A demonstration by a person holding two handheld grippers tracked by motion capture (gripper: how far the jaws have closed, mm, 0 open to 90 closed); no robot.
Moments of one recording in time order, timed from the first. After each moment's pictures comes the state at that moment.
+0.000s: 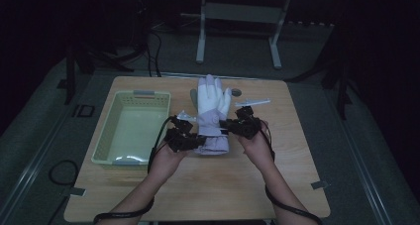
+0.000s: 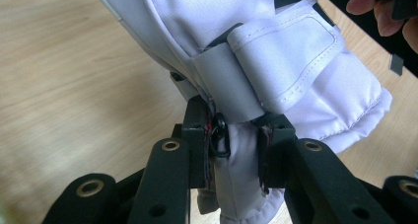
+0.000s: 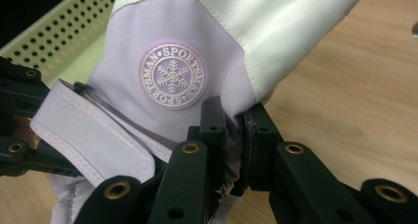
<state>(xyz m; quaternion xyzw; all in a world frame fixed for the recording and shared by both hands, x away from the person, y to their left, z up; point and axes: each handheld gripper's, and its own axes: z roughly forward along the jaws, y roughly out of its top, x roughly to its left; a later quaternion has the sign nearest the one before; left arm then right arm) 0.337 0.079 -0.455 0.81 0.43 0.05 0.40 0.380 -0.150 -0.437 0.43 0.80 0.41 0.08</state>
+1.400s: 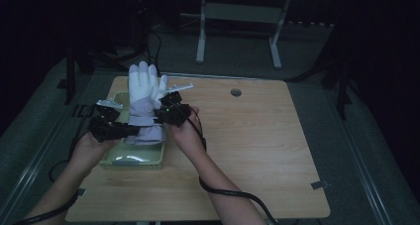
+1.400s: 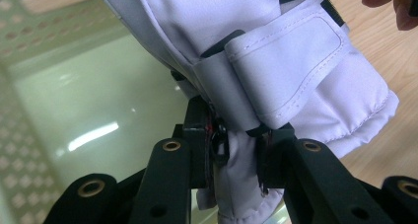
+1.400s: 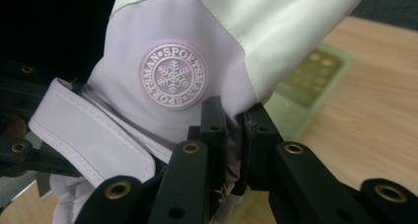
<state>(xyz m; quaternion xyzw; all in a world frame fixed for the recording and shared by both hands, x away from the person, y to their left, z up) 0.329 0.262 -0.429 0.81 0.47 0.08 0.35 0.387 0.046 -0.420 0.39 0.82 0.43 0.08</state>
